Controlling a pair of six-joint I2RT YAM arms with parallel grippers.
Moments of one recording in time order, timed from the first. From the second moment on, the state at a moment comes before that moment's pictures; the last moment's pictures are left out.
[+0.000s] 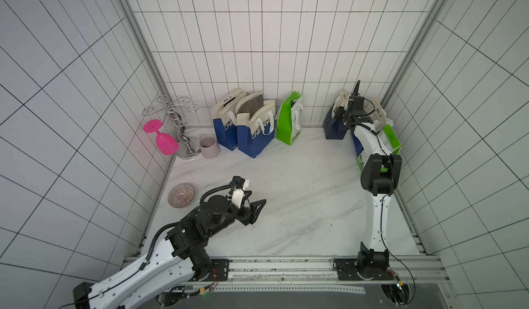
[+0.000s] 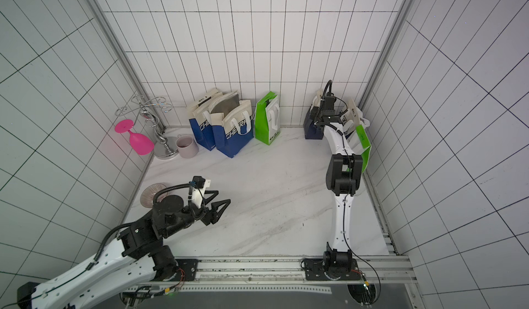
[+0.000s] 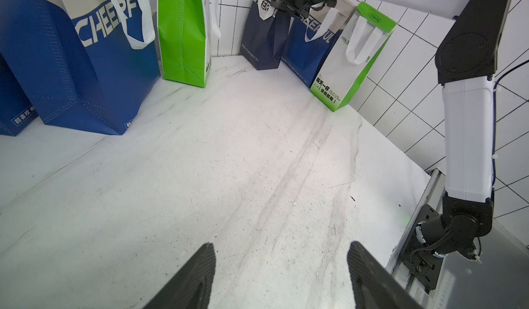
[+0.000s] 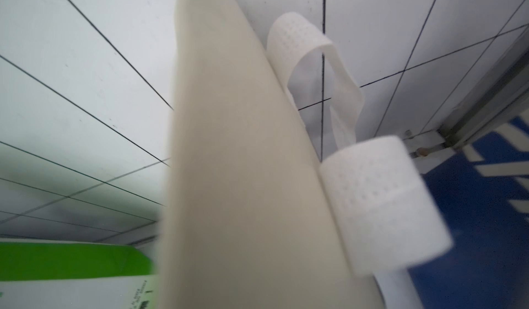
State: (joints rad) left arm -0.88 0.59 0.59 -0.34 -0.05 -0.37; right arm -0.02 2.36 2.23 -0.36 0.01 0.33
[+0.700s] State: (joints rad) left arm -0.88 0.56 0.57 -0.32 -0.06 -0.36; right arm 0.06 1.64 1.35 -0.25 -0.08 0.44
